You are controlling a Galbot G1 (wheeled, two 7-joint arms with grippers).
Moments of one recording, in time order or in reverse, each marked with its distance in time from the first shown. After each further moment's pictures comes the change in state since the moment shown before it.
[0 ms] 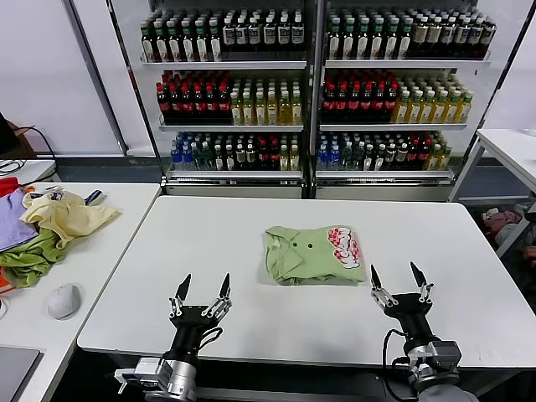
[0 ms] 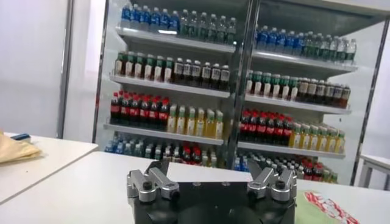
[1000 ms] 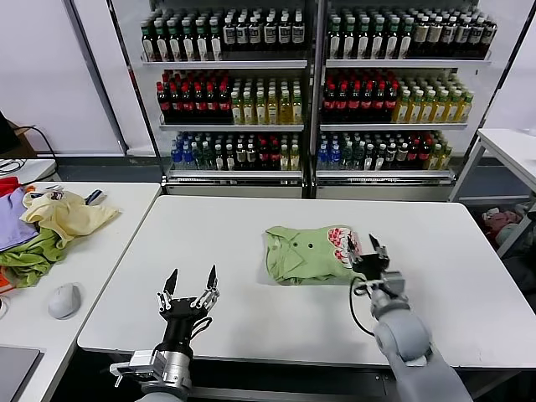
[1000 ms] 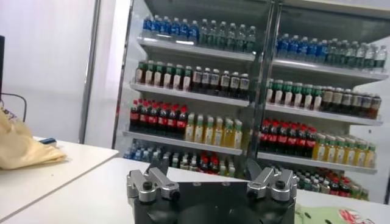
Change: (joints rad) left arm -0.049 0.003 -0.025 0.061 -0.026 -0.061 -0.050; right arm 0.432 -0.016 -0.184 -0.345 0.062 -0.159 0.022
